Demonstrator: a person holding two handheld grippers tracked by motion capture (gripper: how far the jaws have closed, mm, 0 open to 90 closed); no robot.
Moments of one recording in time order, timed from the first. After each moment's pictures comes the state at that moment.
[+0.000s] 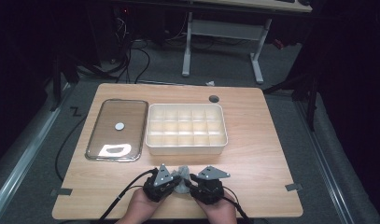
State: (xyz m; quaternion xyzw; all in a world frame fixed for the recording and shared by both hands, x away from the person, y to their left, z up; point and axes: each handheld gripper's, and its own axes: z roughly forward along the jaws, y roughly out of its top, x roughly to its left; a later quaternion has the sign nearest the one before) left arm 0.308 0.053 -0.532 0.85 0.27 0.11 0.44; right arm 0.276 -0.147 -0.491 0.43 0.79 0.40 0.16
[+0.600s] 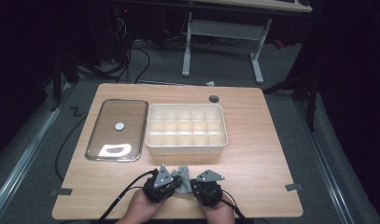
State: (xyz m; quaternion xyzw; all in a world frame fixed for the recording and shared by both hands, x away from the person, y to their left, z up) left arm 0.306 0.053 -0.532 0.85 0.26 0.11 0.44; right arm 0.278 -0.142 -0.524 0.46 0.81 0.34 0.16
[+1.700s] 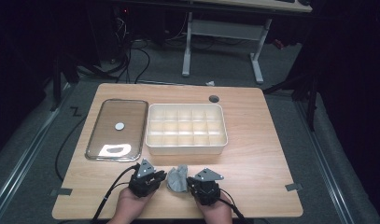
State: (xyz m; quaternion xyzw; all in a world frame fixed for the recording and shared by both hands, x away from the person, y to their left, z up) left arm 0.316 0.089 -0.529 0.82 0.36 0.11 0.43; right arm 0.279 -0.137 -0.517 0.45 0.80 0.37 0.17
